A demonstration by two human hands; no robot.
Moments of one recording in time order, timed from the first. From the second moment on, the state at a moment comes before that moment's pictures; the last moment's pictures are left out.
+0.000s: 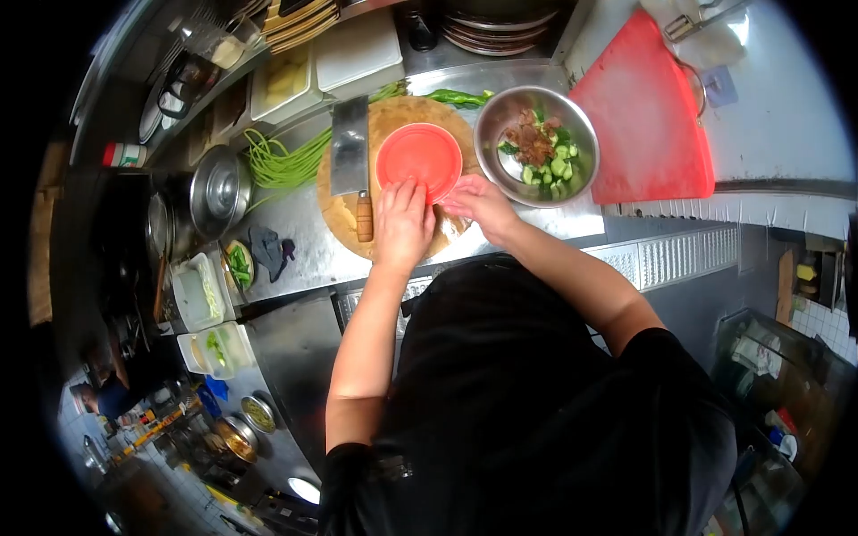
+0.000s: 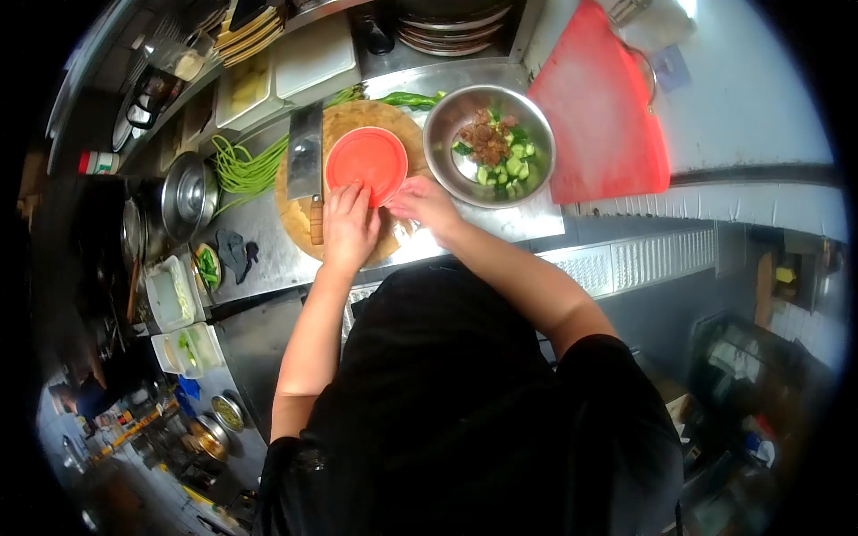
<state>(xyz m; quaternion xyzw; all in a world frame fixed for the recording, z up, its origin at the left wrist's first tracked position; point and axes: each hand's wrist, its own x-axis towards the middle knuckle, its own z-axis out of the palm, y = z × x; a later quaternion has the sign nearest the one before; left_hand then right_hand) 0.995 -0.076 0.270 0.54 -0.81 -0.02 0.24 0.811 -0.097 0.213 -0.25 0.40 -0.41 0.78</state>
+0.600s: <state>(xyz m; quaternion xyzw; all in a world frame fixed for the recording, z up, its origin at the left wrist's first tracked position) 0.991 -0.097 0.309 0.48 -0.86 -0.01 0.18 0.835 -0.111 0.217 -0.22 0.39 -0.49 0.75</state>
